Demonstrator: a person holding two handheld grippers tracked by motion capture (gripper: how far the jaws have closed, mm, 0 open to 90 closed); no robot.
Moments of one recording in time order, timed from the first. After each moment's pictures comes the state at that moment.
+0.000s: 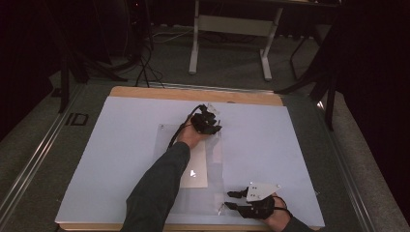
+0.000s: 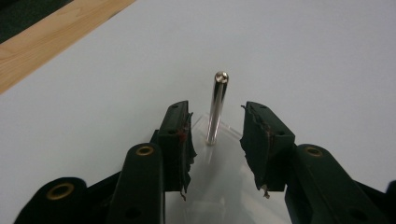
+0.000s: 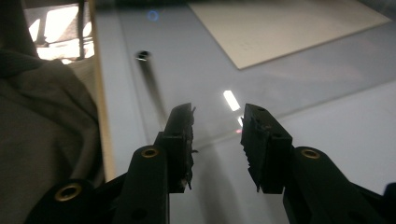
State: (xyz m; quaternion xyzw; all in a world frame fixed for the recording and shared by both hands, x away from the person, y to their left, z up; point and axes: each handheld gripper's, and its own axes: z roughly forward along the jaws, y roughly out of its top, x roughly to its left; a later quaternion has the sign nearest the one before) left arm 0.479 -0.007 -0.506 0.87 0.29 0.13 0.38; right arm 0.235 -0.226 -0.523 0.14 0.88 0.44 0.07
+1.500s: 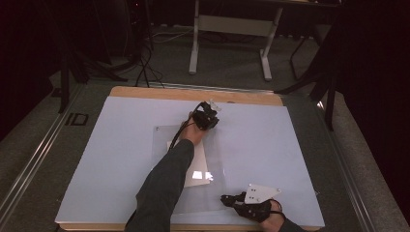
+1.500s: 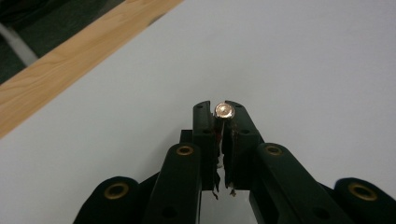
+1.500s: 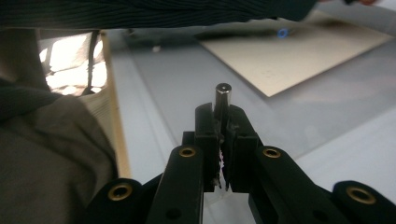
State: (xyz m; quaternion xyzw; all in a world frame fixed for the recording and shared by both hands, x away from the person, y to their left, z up) left arm 0.490 -0.008 -0.503 0.86 0.32 0.19 0.35; right arm 0.225 -0.216 -0.519 0.16 0.86 0.49 0.08
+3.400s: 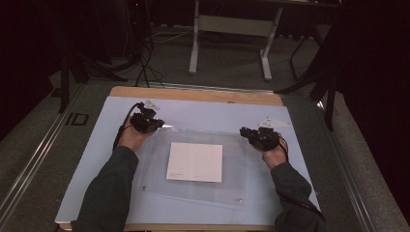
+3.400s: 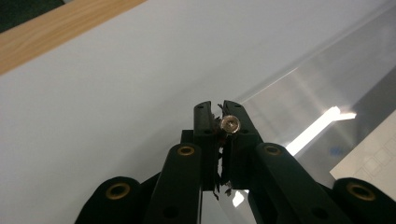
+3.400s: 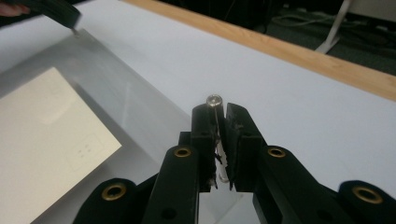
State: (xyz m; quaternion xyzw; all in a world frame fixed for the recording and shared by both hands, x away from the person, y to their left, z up) left arm 0.433 0.182 -0.482 0.83 0.41 0.17 0.33; right arm 0.408 -0.248 -0.481 0.35 0.79 0.47 0.18
